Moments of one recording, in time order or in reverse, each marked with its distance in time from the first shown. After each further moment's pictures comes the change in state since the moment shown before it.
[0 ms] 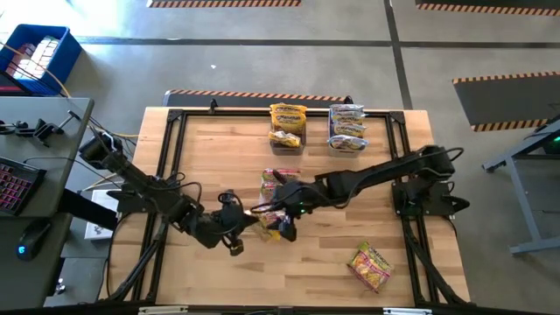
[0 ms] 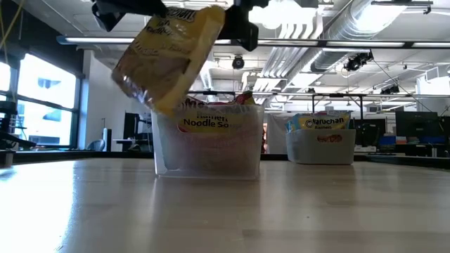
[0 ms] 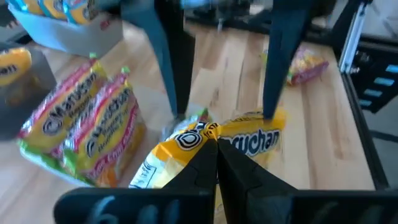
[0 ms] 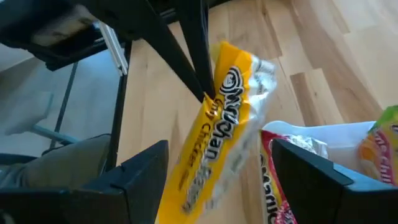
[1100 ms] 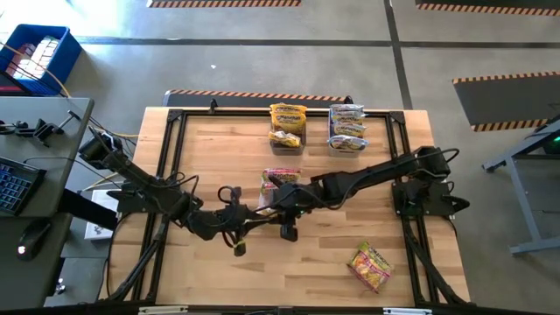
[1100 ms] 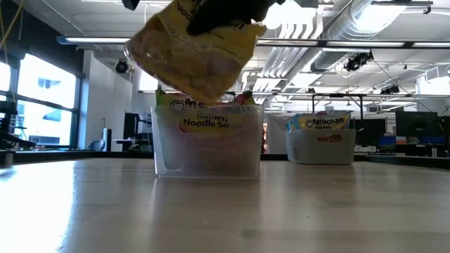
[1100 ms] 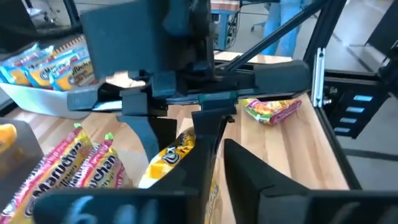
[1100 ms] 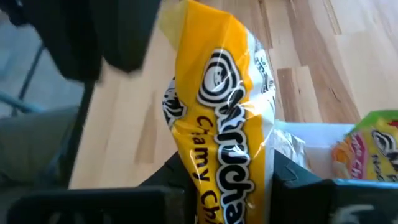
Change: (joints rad) left arm 0.026 0.000 0.001 0.254 0.028 0.253; right arm -0.005 0.035 0.015 -0.055 0.021 -0.162
